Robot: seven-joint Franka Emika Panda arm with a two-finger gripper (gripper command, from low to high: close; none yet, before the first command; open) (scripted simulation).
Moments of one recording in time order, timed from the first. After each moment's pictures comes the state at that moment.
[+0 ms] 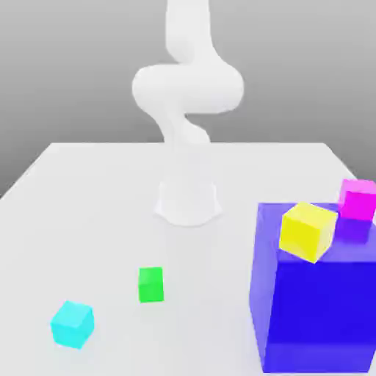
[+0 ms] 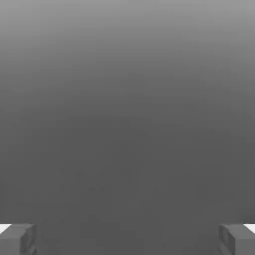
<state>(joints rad) 0.00 -0.71 -0.04 -2.32 0.01 2.34 0.78</state>
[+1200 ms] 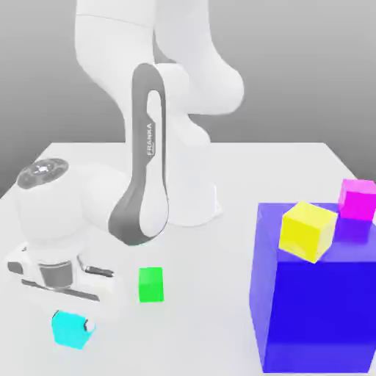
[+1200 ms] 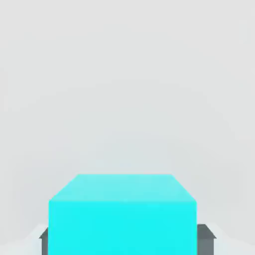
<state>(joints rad) -0.22 0.40 -0.18 -2.50 0.28 2.88 0.42</state>
